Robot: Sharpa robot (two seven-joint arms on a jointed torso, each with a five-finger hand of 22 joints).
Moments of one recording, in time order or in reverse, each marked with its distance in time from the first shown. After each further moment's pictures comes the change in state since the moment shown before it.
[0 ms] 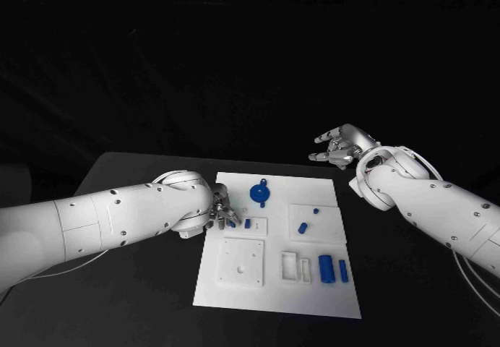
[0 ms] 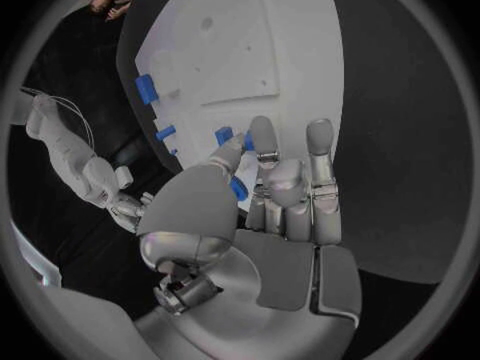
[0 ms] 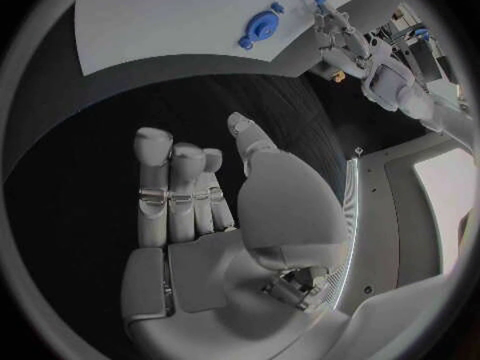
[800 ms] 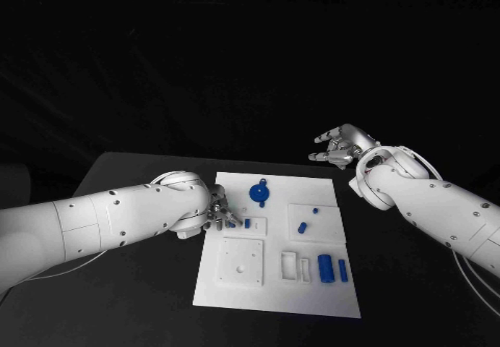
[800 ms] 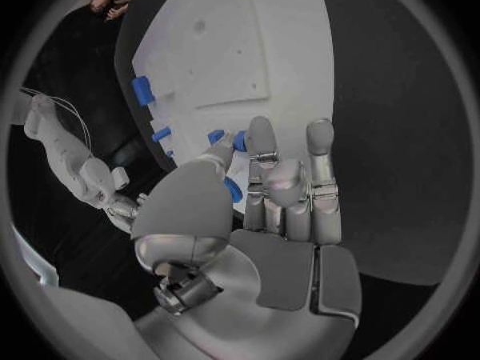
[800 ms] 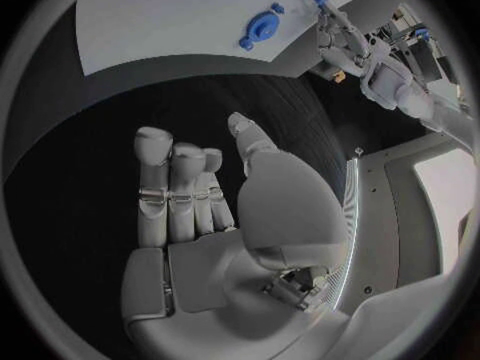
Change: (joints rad) left arm -0.005 -0.001 -0.003 -0.016 0.001 0.010 0.000; left_hand -0.020 -0.085 -0.019 0.141 -0.101 0.087 -0.080 0.006 0.012 -0.001 0.000 0.005 -0.001 0.000 0.000 0.000 0.001 0.000 0.000 0.000 0.000 0.000; right arm -0.001 -0.001 0.000 0.000 -0.001 0.000 0.001; right_hand 0.000 0.000 -0.003 0.003 0.000 0.000 0.000 0.000 0.000 0.000 0.000 0.000 -0.001 0.000 0.000 -0.006 -0.001 0.000 0.000 0.000 -0.006 -0.002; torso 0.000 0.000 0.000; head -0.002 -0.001
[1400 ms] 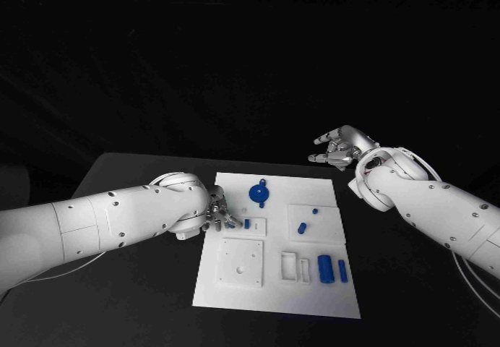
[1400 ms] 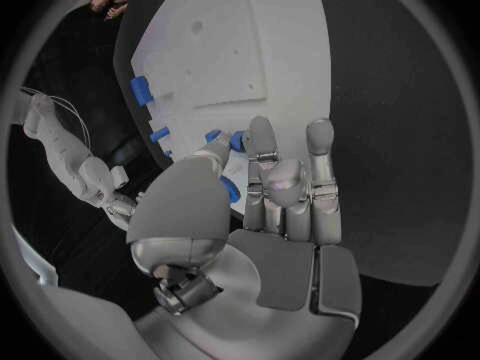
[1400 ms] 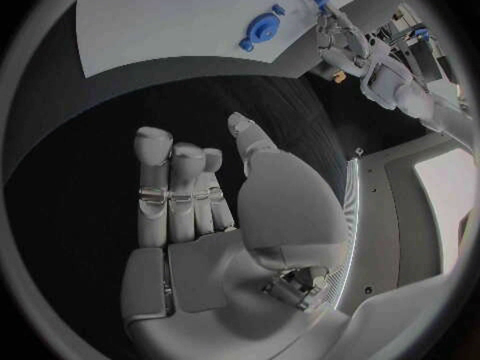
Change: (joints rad) left arm -0.003 -0.003 -0.001 -0.002 0.000 -0.004 0.000; left_hand -0.016 -0.094 0.016 0.124 -0.057 0.000 0.007 0.000 0.009 0.000 0.000 0.000 0.002 0.000 0.000 0.000 -0.005 0.000 0.002 -0.002 0.000 0.000; right arm -0.004 0.000 0.000 -0.002 0.000 0.000 0.000; right_hand 0.000 0.000 0.000 0.000 0.000 0.000 0.000 0.000 0.000 0.000 0.000 0.000 0.000 0.000 0.000 0.000 0.000 0.000 0.000 0.000 0.000 -0.001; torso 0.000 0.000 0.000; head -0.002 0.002
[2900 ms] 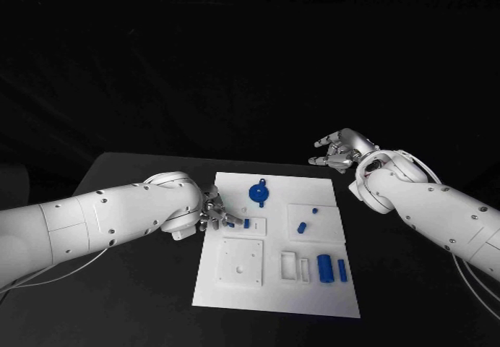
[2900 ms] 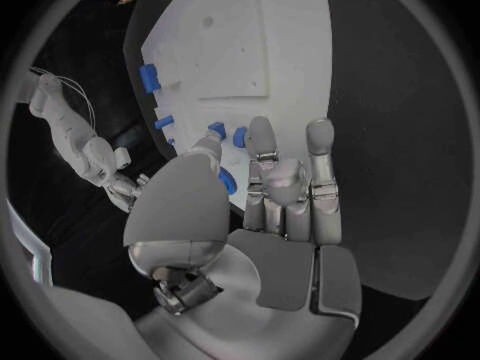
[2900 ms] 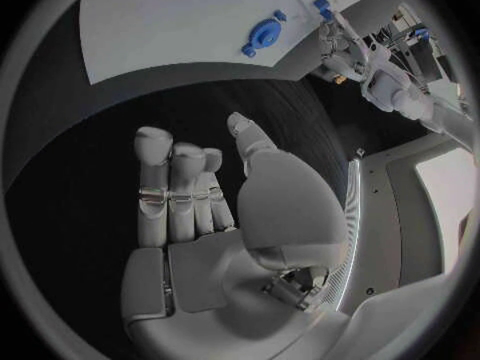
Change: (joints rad) left arm -0.001 -0.039 0.011 0.014 0.083 -0.030 0.023; left_hand 0.011 -0.019 -0.151 0.095 -0.012 -0.008 0.010 -0.040 -0.022 0.000 0.000 -0.004 -0.011 0.004 -0.004 -0.015 -0.003 0.000 0.007 -0.007 -0.004 0.000; right arm -0.012 -0.002 0.000 -0.003 0.000 0.002 0.002; right_hand 0.000 0.000 0.003 -0.003 0.004 -0.007 -0.004 0.000 0.000 -0.002 -0.002 -0.004 -0.002 0.000 0.000 0.000 0.000 0.000 0.000 0.000 0.000 -0.001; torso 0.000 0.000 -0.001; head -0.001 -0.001
